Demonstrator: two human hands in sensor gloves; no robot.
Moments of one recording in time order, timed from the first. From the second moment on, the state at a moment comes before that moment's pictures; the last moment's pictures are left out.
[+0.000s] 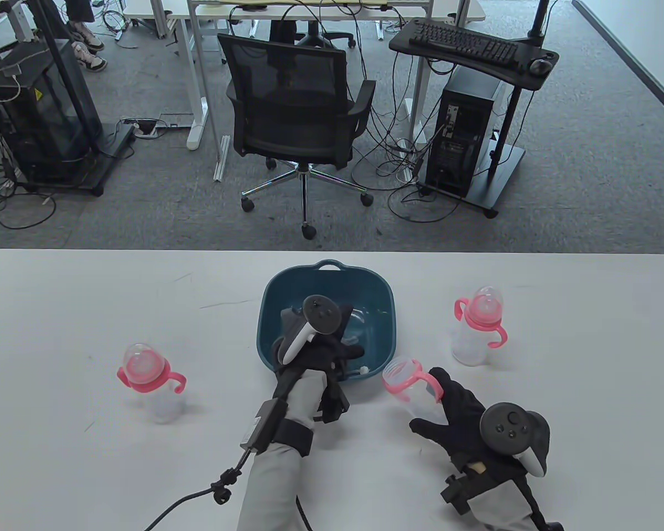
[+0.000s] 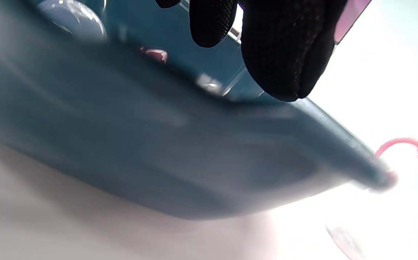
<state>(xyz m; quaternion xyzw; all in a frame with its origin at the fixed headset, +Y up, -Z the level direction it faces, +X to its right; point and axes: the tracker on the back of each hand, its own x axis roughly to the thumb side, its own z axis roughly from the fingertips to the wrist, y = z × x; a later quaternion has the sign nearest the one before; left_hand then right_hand) -0.064 -0.705 -0.480 -0.14 -0.04 0.28 0.95 0.215 -0.723 -0.332 0.17 -0.06 0.90 0.40</state>
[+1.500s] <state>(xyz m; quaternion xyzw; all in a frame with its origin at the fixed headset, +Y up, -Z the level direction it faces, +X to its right) -0.068 -0.681 -0.370 -0.16 -0.25 0.46 0.84 0.185 -0.723 -0.323 0.23 -0.05 0.89 0.38</state>
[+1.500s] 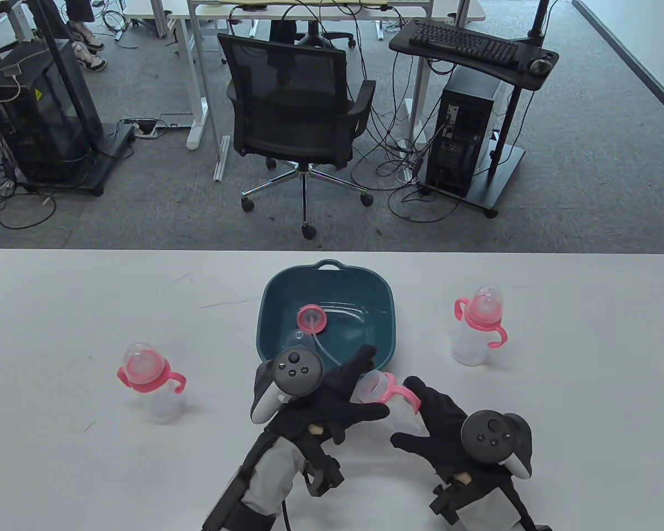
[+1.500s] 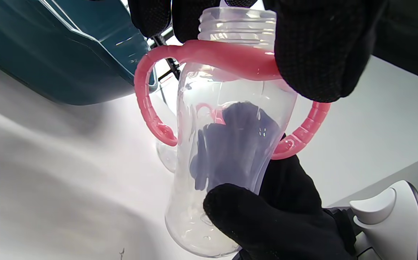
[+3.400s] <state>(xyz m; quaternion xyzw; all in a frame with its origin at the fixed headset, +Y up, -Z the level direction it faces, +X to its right) -0.127 -0.664 -0.383 -0.06 -0.19 0.51 0.84 0.202 -0.722 -0.328 0.21 -0.06 0.90 0.38</state>
